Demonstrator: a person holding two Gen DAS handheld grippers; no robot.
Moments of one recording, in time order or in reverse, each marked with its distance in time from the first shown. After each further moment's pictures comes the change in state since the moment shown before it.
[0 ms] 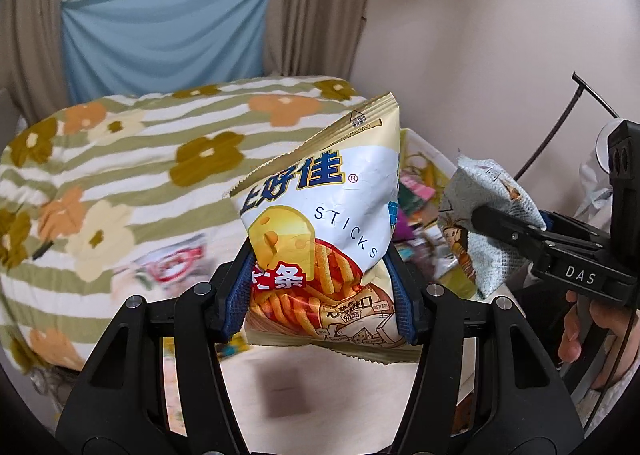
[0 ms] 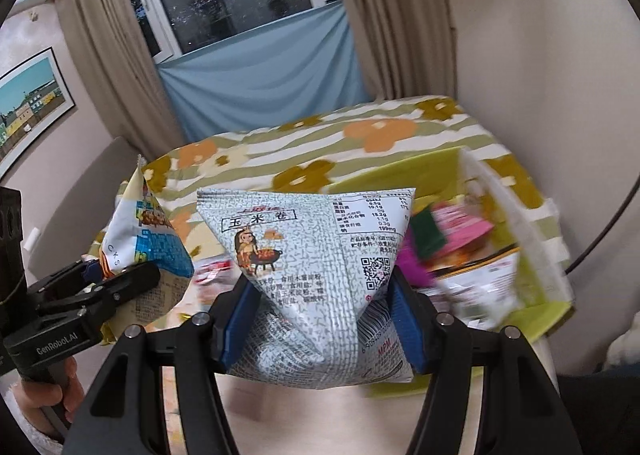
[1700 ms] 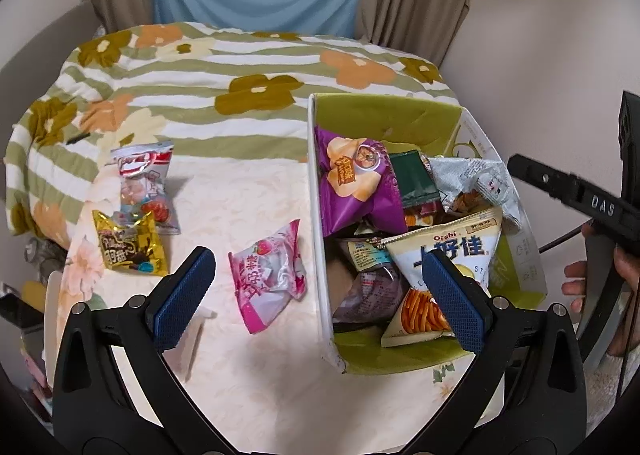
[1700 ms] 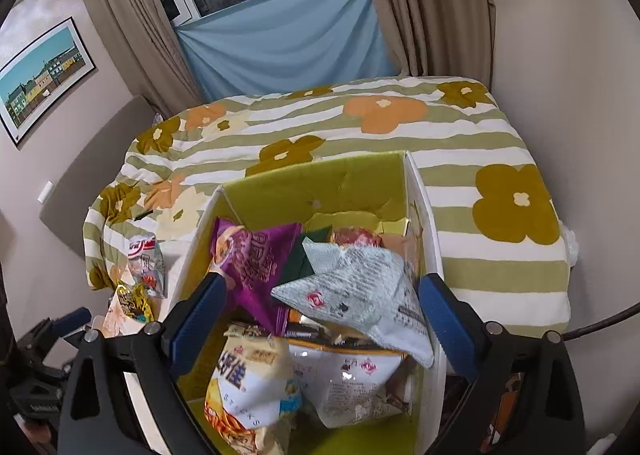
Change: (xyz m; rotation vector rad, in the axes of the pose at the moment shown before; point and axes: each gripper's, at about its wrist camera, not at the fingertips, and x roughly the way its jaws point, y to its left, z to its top) left arm 0.095 -0.102 -0.031 -0.330 0.083 0.307; right arm 0.084 -0.177 0.061 -0.149 0.148 0.173
